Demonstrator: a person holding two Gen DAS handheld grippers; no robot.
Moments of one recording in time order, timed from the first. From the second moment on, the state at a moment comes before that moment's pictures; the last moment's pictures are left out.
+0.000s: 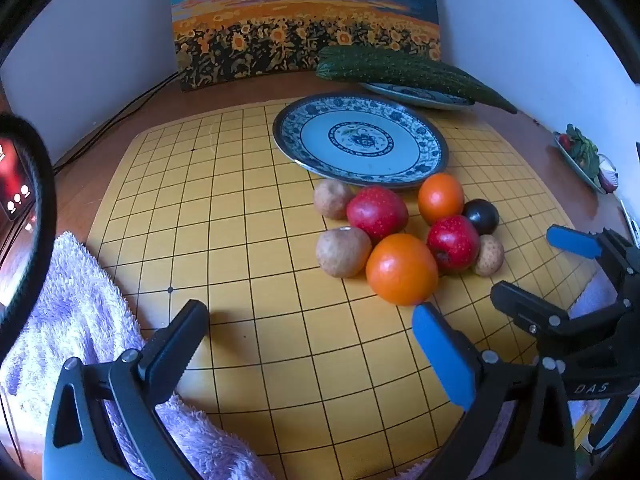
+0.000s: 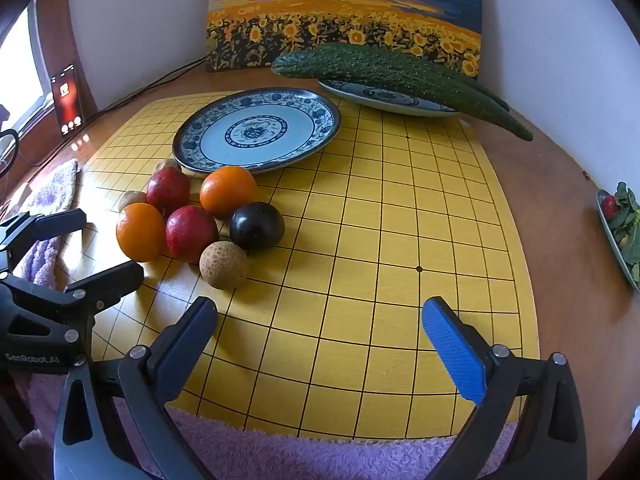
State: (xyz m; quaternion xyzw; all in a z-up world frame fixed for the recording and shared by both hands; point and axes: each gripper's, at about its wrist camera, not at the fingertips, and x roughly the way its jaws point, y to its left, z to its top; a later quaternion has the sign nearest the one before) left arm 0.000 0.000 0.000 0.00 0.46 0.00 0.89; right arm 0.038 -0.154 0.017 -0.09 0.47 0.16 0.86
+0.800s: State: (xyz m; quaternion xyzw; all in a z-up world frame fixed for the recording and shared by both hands) left arm 0.001 0.000 0.000 0.00 0.46 0.00 0.89; right arm 0.037 -0.153 0.018 -0.09 0.47 0.16 0.86
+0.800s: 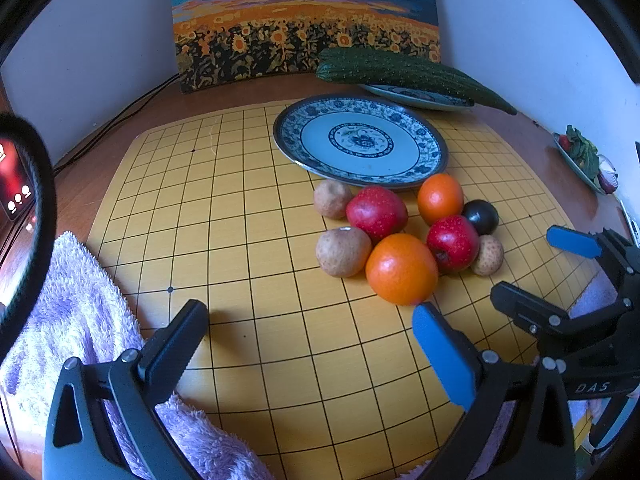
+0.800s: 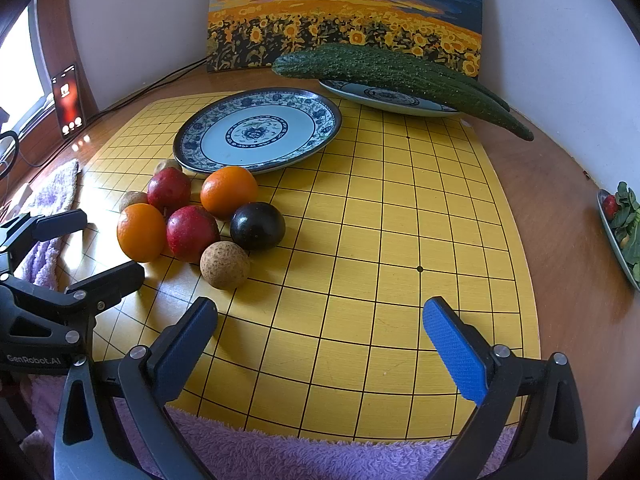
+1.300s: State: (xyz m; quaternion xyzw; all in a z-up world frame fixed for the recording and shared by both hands) left arm 0.000 0.001 -0.002 0.00 0.46 0.00 0.89; right arm 0.037 -0.153 0.018 -0.09 0.47 0.16 0.86
